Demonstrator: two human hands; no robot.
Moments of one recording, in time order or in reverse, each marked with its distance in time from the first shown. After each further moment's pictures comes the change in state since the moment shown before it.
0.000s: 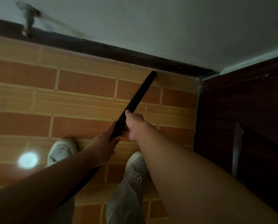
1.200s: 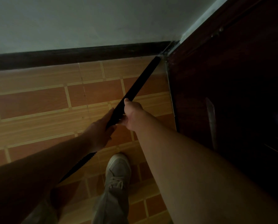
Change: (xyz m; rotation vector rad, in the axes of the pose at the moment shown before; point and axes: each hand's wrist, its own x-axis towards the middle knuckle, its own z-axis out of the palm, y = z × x) left_hand 0.097 0.116 0.072 0.247 -0.091 0.091; right_hand 0.059 -0.042 -0.152 0.322 -0.005 -0.007
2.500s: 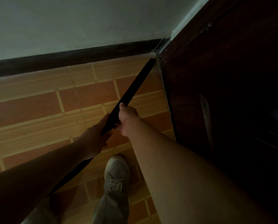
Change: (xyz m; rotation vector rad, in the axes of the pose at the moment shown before) left_hand -0.001 -0.001 0.002 0.035 -0.063 0.018; right_hand 0.003 0.011 -0.006 0.050 0.001 0.005
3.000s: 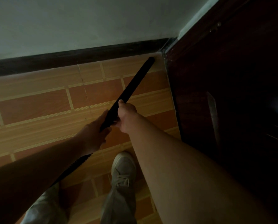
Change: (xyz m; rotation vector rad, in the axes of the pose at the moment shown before) left_hand -0.015 -0.018 -0.023 0.009 0.030 -0.010; right_hand -0.011 0.007 0.033 -0.013 -0.020 -0.026
